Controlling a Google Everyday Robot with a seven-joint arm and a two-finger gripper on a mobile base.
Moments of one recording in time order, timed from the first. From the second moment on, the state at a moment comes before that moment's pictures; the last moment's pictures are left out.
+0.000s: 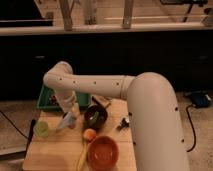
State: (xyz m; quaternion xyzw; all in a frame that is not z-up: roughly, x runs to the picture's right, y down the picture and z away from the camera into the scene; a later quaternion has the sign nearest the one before) arm -0.186 0.123 0.770 -0.32 -0.19 -0.46 0.80
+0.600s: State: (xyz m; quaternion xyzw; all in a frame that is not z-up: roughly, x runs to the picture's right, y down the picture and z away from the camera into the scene) arm -0.189 0.119 0.772 -0.32 -0.19 -0.47 0.80
